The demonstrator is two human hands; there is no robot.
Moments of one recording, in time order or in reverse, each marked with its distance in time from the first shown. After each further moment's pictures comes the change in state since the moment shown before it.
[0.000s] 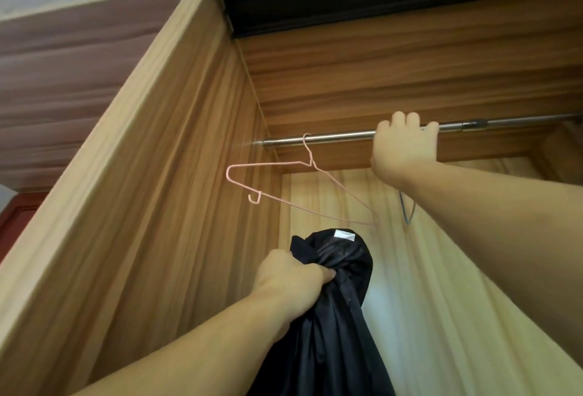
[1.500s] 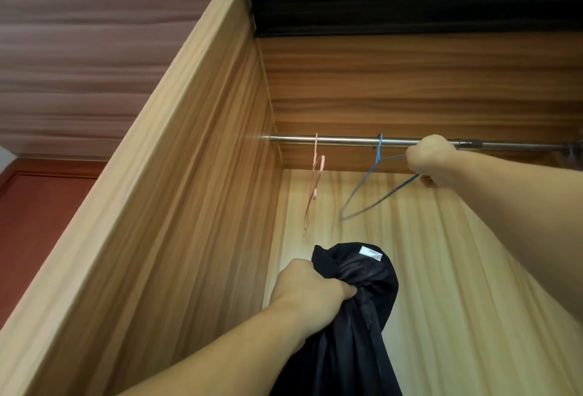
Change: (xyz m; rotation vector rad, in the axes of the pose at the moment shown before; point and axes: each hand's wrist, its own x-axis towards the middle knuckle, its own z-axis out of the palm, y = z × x) left_hand -0.033 -0.003 0.015 -0.030 -0.092 0.030; right_hand 0.010 0.042 -0.027 0.797 -0.418 0.380
